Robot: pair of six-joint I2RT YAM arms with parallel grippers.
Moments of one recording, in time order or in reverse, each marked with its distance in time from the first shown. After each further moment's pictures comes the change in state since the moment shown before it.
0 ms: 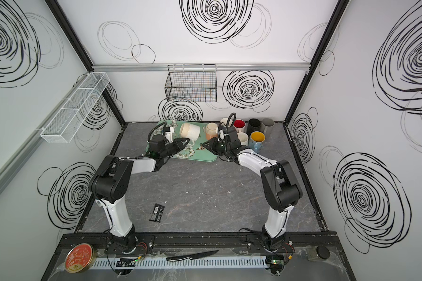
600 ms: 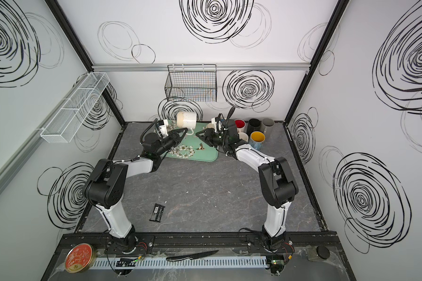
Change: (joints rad) left arm 0.000 -0.080 -0.019 0.259 0.009 -0.248; right arm 0.006 0.063 0.137 0.135 -0.126 0.121
